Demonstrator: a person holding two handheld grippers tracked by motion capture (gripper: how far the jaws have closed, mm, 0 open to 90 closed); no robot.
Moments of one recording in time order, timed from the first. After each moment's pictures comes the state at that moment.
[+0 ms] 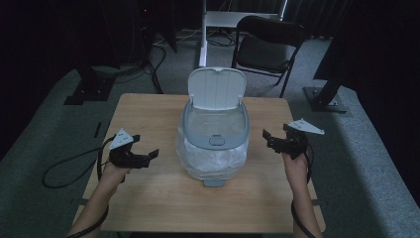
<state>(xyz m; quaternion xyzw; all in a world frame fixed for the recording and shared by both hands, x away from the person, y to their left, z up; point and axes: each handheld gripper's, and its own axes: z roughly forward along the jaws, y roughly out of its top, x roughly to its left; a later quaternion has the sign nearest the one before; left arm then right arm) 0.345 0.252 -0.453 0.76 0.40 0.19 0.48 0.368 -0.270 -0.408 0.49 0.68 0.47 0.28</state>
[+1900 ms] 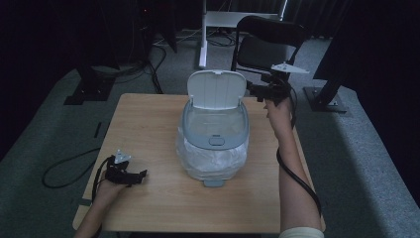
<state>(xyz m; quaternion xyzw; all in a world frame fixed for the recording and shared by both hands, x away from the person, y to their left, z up) 0.340 0.288 -0.545 0.79 0.49 0.19 0.32 0.470 -0.216 -0.303 0.42 0.69 0.54 0.23</state>
